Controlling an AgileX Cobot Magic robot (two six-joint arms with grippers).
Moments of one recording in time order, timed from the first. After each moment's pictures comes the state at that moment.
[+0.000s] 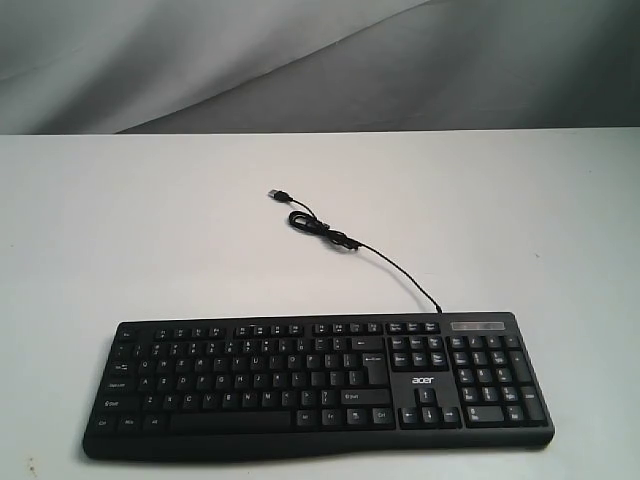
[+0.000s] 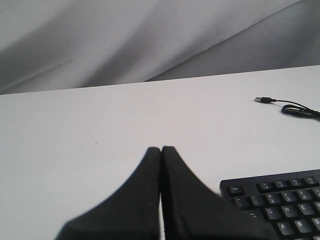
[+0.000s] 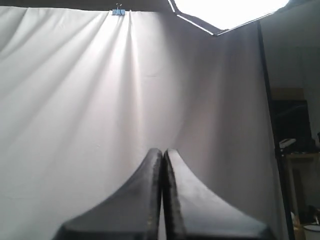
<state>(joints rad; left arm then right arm) 0.15 0.00 0.00 0.07 0.29 -0.12 -0.09 0.00 0.00 0.06 -0.43 -0.04</state>
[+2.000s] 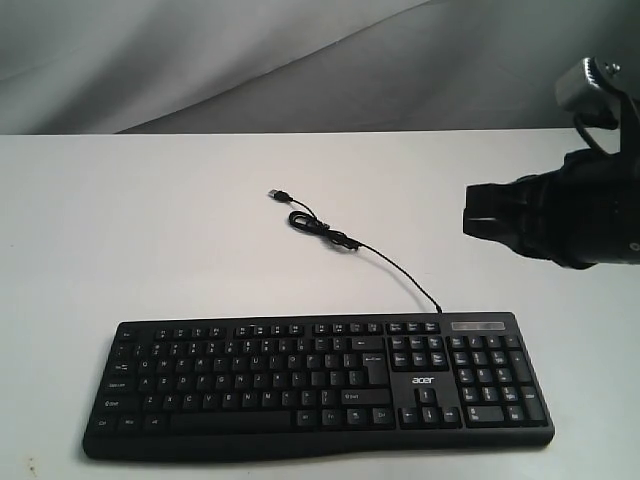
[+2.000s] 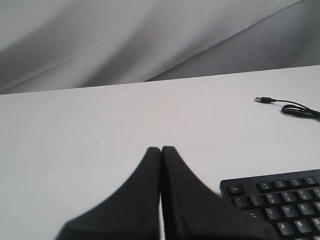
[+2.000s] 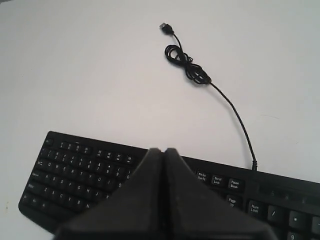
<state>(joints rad) 0.15 0.00 0.00 0.07 0.29 -0.12 0.31 1.19 -0.70 0.84 0.42 -0.46</state>
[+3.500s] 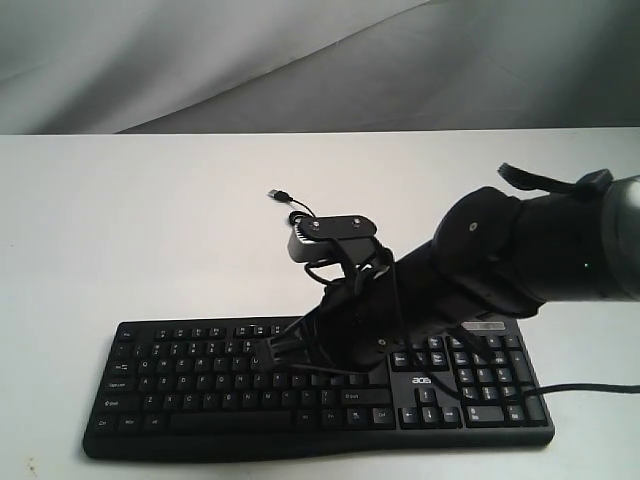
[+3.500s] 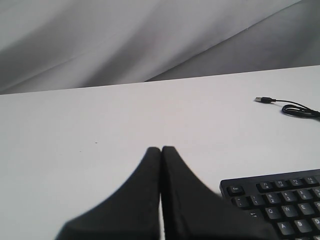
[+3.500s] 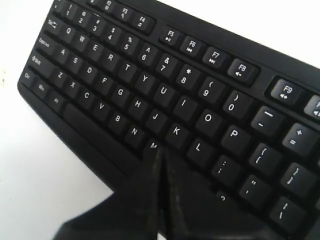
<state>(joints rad) 0.15 0.00 0.00 0.07 0.29 -0.12 0.70 1.78 -0.91 0.98 0.43 -0.63</state>
